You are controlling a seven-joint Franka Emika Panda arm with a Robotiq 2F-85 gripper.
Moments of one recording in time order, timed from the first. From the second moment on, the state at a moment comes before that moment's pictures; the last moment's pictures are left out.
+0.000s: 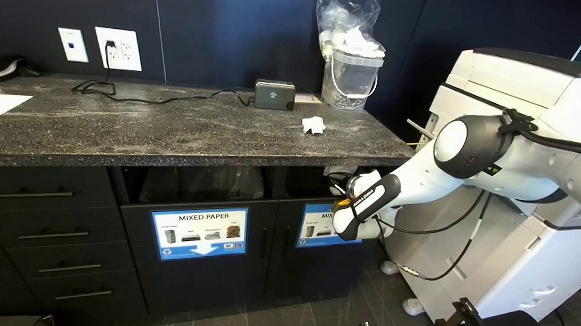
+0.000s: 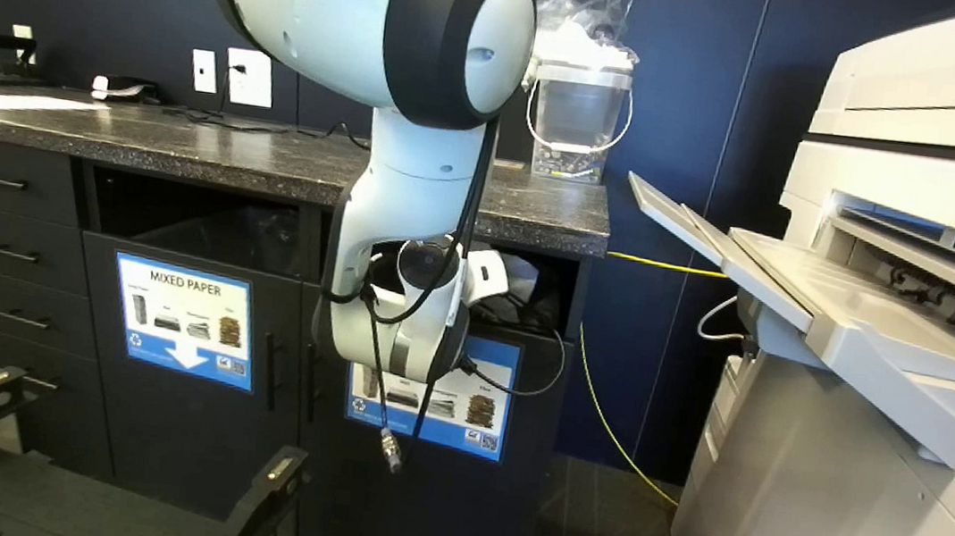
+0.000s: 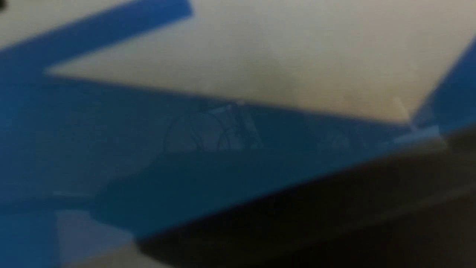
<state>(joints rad) -0.29 1.48 0.19 -1.36 -0.36 3.84 0.28</state>
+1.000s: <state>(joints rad) -0.01 1.32 0.03 -1.75 0.08 4.21 -0.05</state>
